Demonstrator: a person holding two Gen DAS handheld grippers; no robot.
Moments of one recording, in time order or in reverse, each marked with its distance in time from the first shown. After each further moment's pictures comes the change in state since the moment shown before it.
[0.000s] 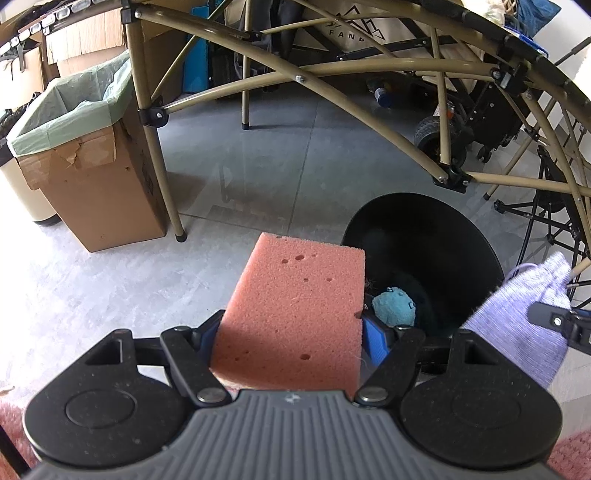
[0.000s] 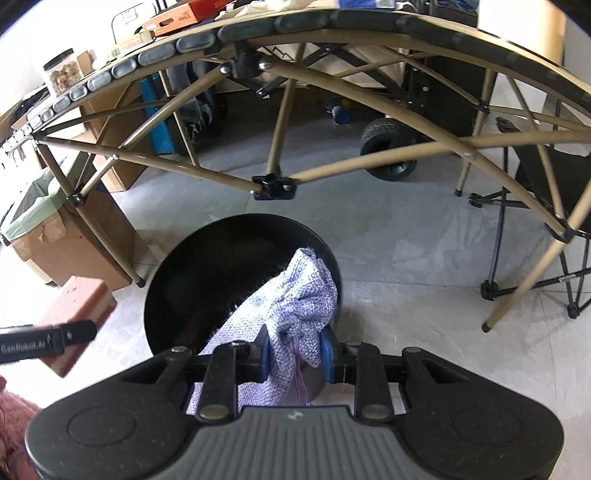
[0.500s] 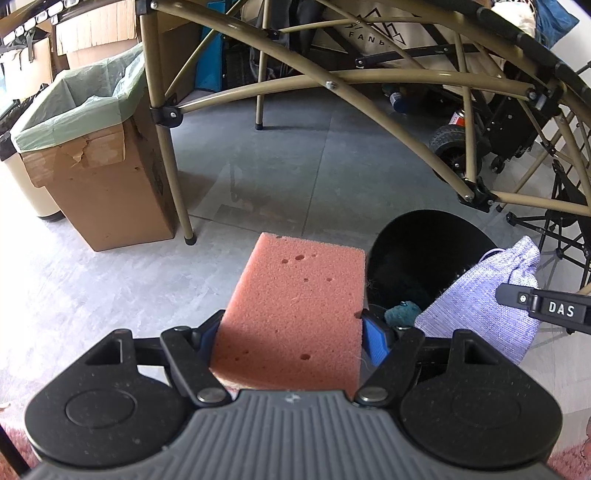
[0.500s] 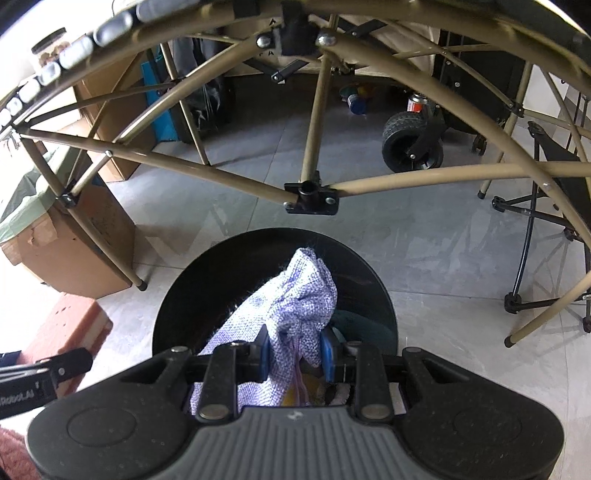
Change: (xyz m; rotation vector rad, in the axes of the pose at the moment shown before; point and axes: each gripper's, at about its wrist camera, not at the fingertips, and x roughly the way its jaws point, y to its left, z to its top) left arm 0.016 0.016 0.017 -0.040 0.006 0.015; right arm 0.054 0.037 0.041 -0.018 0.055 -0.007
